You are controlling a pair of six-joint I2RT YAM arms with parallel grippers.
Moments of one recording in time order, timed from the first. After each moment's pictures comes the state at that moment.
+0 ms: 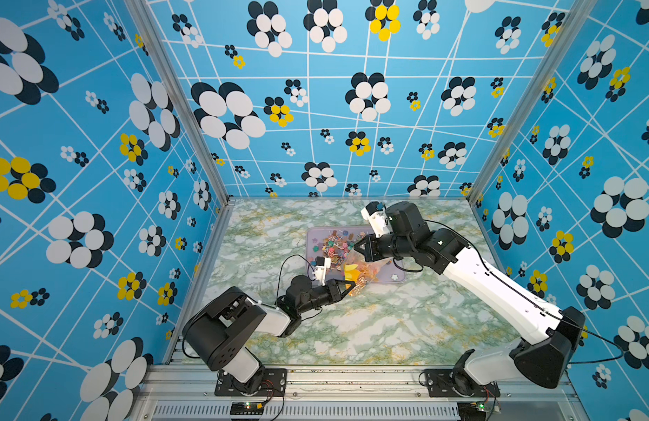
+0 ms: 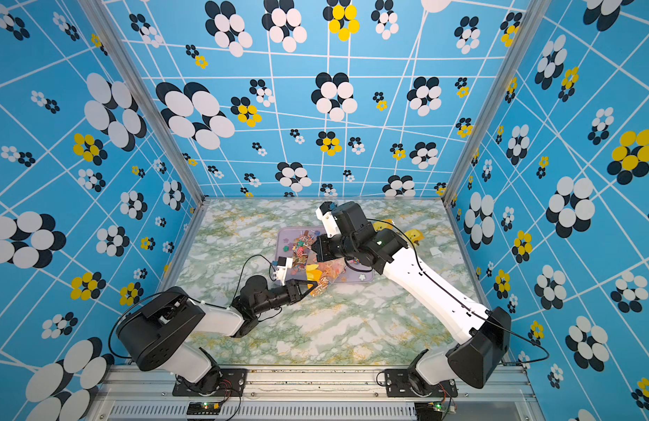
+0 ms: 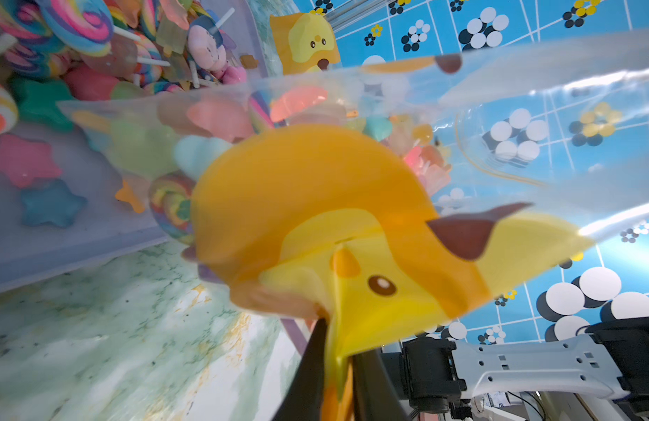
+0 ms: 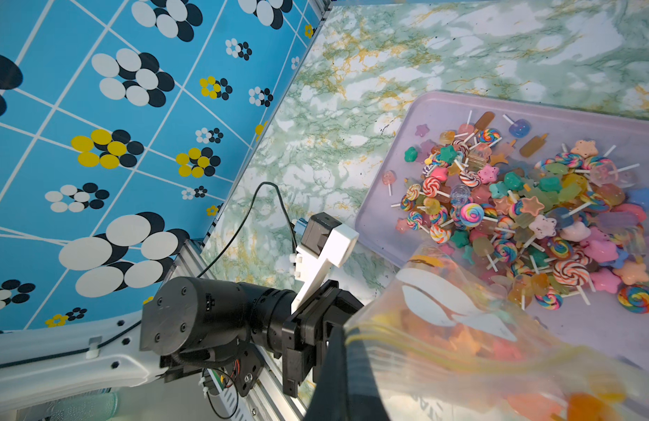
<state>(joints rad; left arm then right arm) -0.67 1.55 0.34 1.05 0.46 -1.10 0.72 1.46 1.47 -0.70 -0.24 0.41</state>
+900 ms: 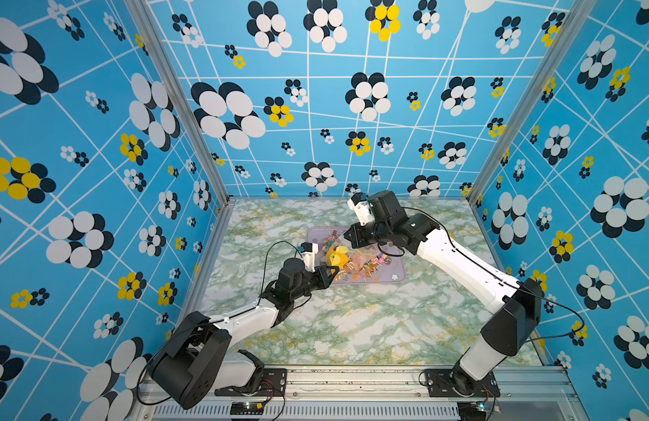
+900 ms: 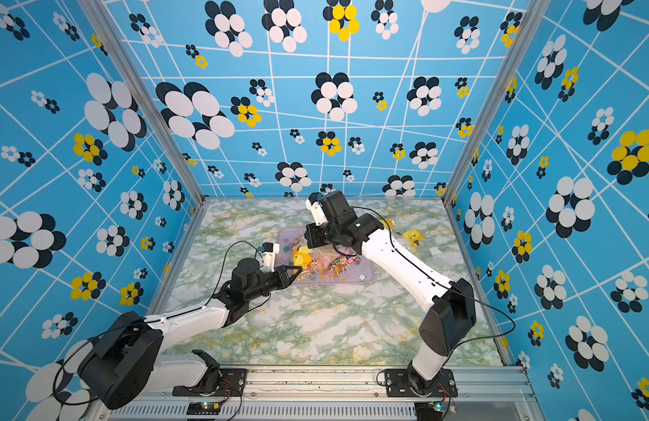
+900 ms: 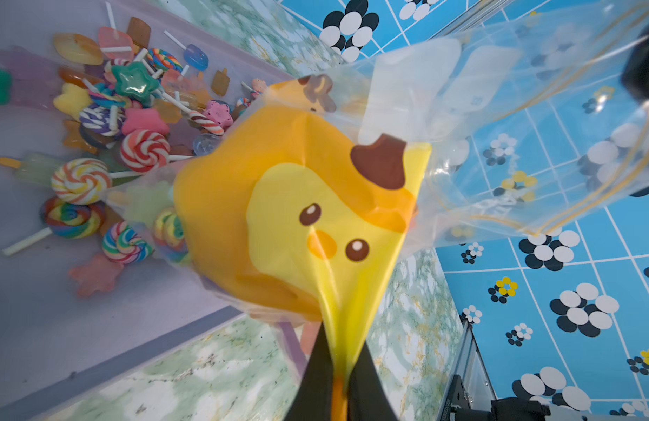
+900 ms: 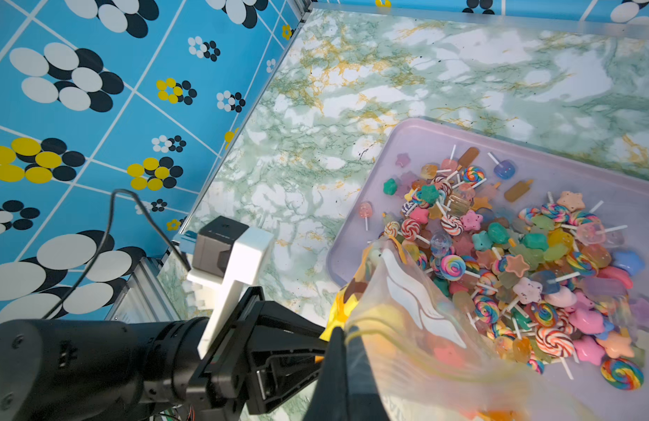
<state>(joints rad) -0.54 1.30 0.48 0.49 0.35 -0.81 0.68 1.70 1.65 -0.68 -0.22 0.33</state>
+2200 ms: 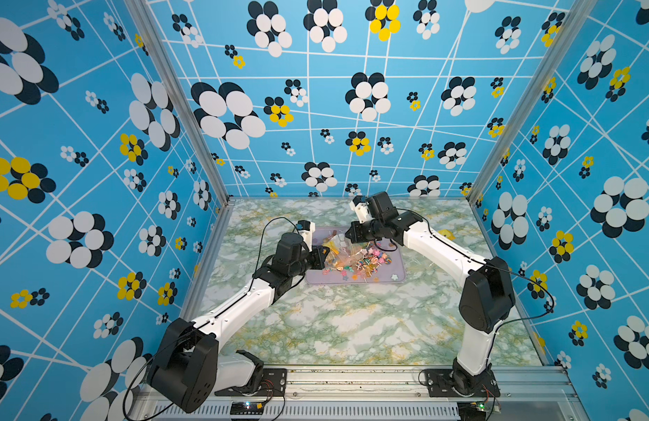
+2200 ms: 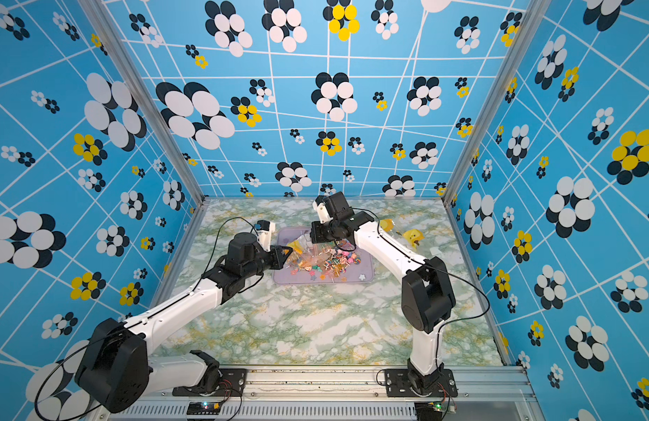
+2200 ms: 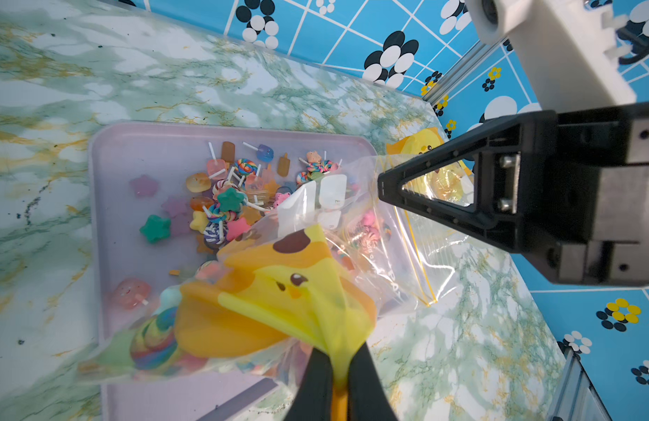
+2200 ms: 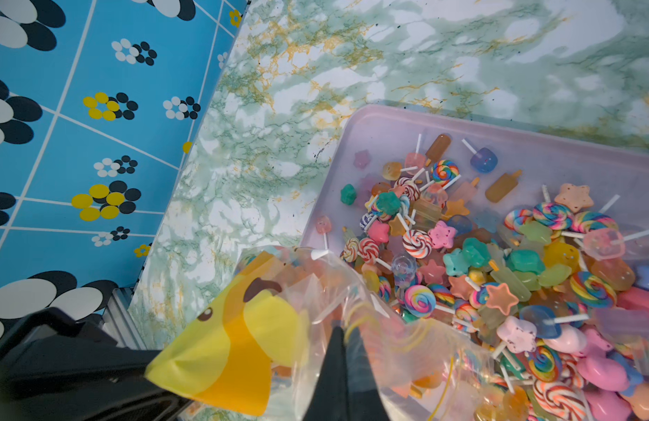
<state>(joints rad) -0.46 1.29 0.79 0.05 0.25 -0.51 0.57 1.88 1.63 -0.56 -0.30 0.35</state>
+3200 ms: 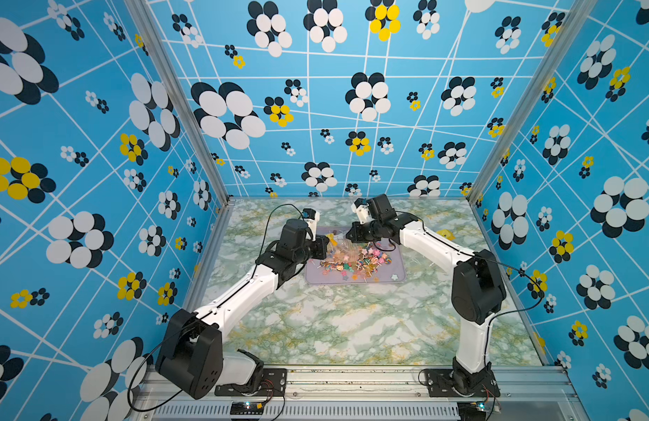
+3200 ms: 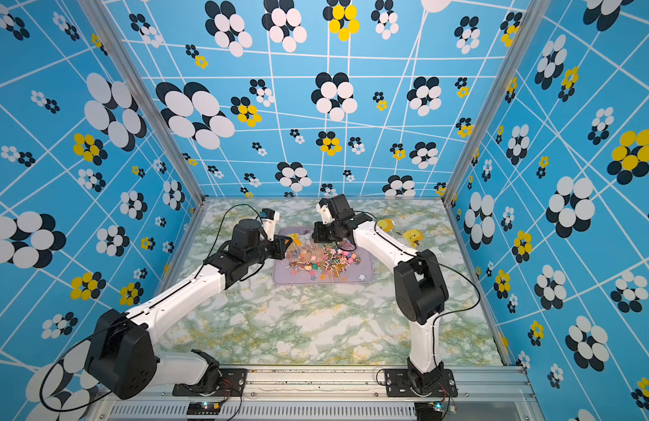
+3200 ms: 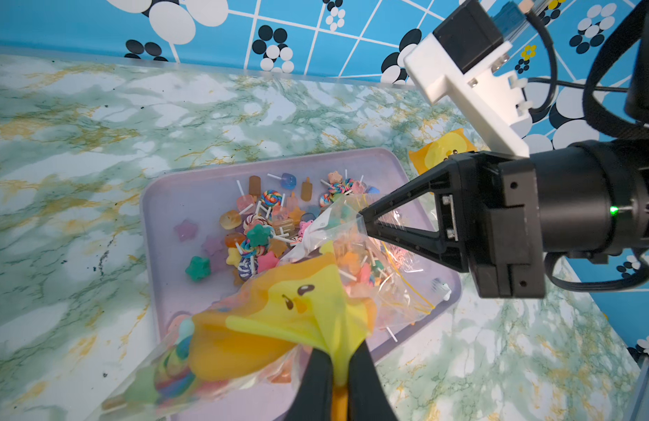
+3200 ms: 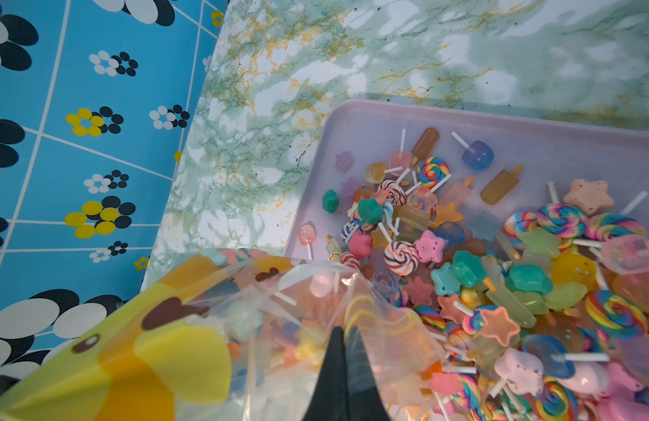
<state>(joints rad) -0.46 1.37 0.97 -0.11 0.18 -0.36 0.53 1.97 1.63 -0.50 -0.36 0.38</state>
